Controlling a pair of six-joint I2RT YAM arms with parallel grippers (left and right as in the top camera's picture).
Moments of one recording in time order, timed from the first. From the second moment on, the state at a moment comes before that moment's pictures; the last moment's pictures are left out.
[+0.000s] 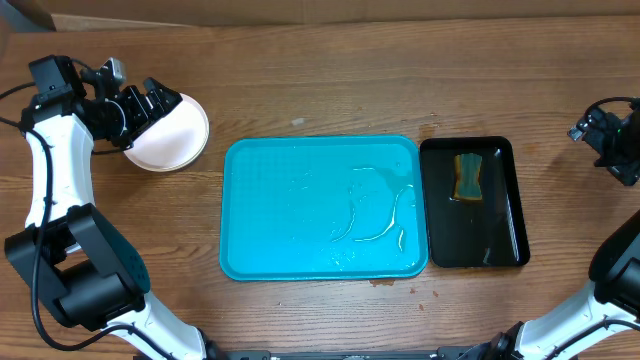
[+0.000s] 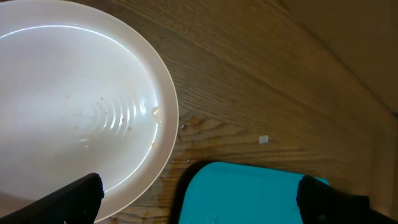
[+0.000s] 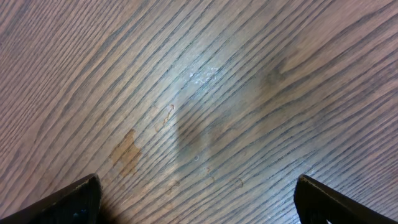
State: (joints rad) left arm 0.42 1.93 1.60 -0.79 0.62 -0.15; right arm -0.54 1.95 1.53 -0.83 -0.10 0.25
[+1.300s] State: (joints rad) left arm 0.42 1.93 1.60 -0.79 0.62 -0.15; right arm 0.12 0.42 1.09 -0.29 -0.09 0.19
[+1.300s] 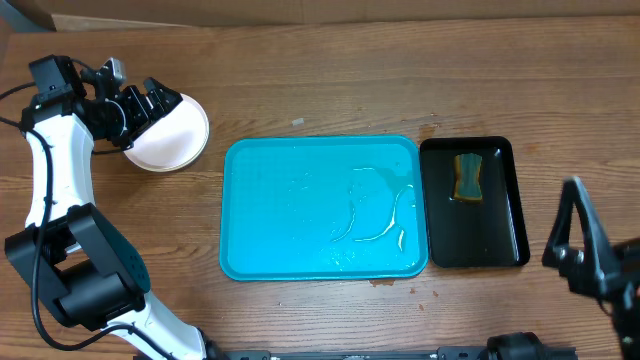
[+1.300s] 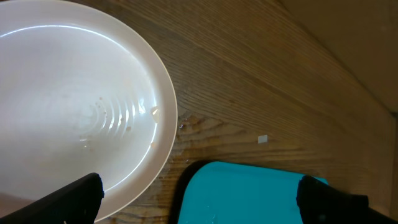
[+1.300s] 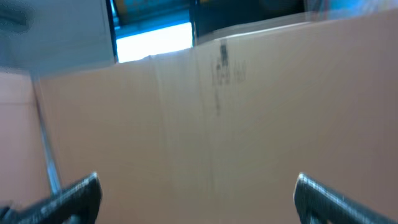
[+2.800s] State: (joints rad) left arm 0.42 1.93 1.60 -0.79 0.62 -0.15; right arm 0.08 0.01 0.02 -0.03 -0.09 0.17
